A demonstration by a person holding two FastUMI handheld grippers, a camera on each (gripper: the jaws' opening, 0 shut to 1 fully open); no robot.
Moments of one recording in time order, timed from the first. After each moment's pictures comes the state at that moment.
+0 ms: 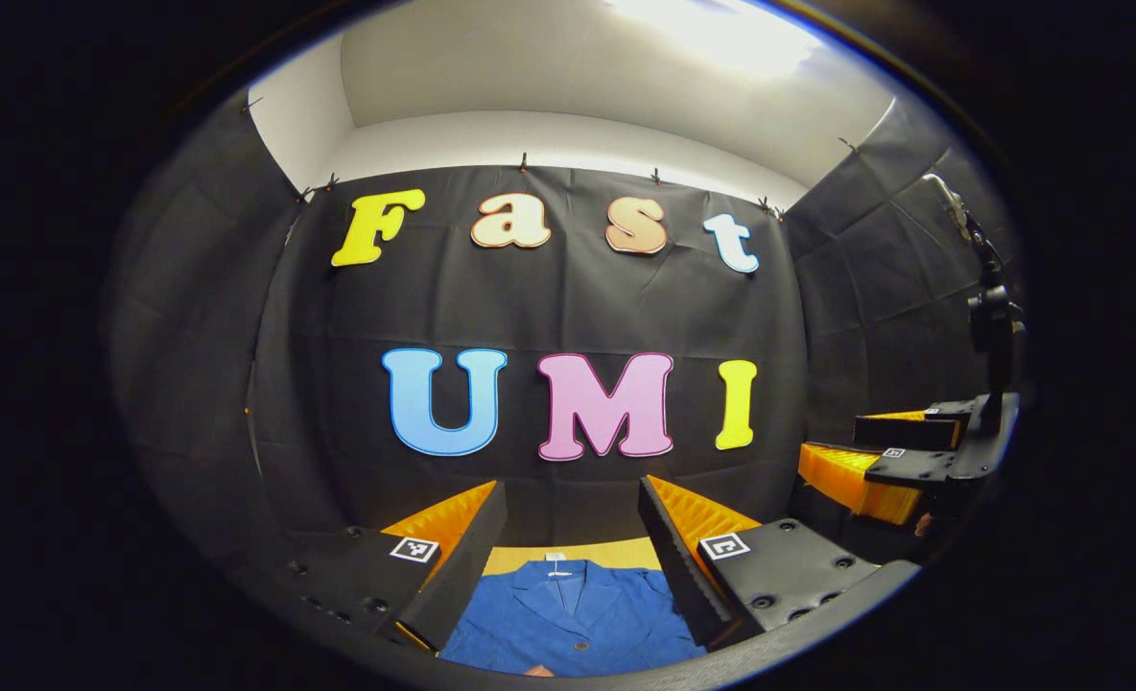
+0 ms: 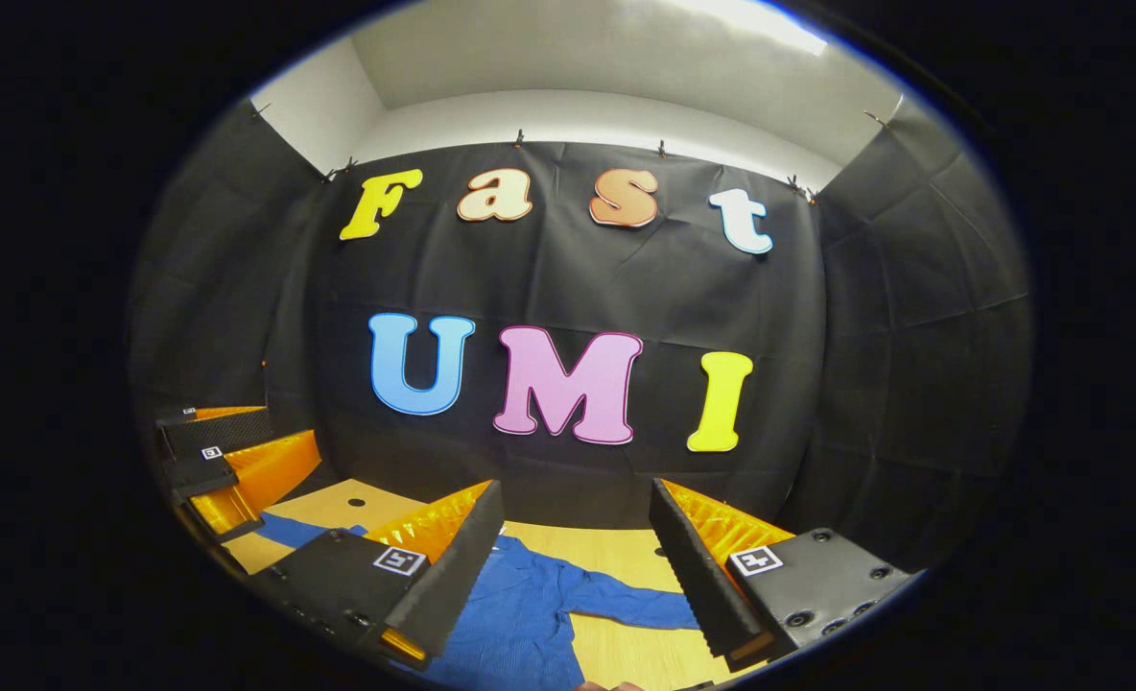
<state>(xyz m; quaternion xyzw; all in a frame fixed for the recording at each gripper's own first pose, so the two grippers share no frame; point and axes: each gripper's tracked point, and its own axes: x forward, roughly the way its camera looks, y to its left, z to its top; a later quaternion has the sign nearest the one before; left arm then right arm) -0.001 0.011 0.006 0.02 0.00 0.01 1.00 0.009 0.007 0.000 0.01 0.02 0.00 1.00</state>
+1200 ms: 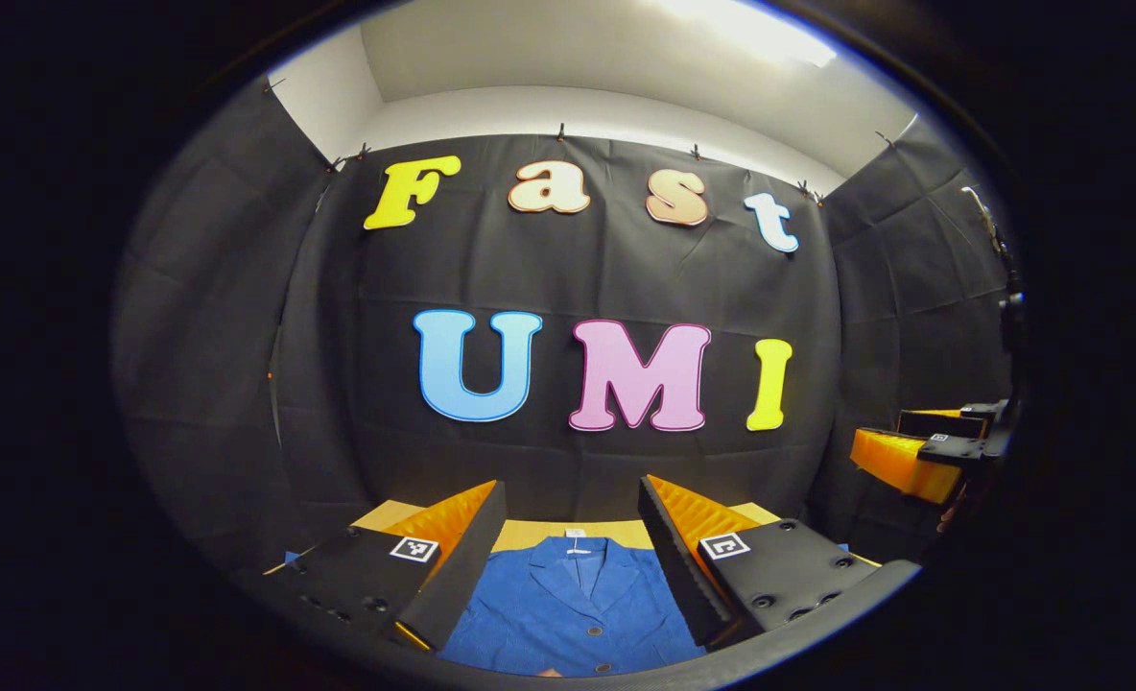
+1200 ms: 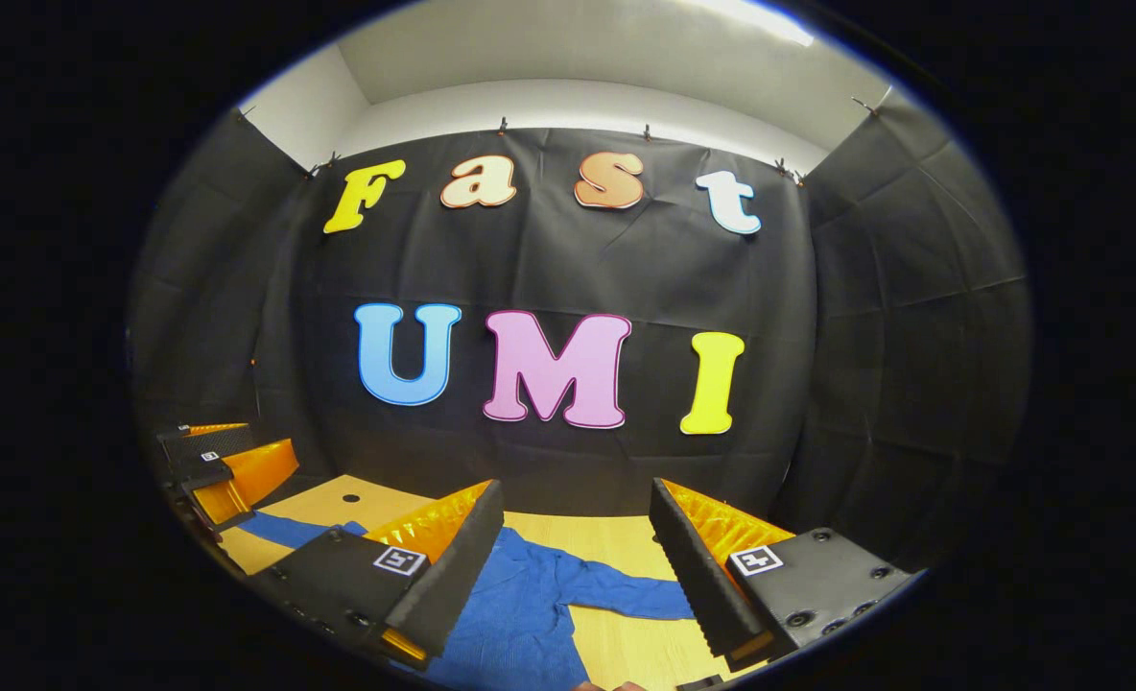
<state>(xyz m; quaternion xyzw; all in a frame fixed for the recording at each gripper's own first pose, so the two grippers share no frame) 0.008 0.038 -0.020 -0.01 0.04 0.05 1.00 0.014 -0.007 -0.017 0.01 0.04 -0.02 1.00</state>
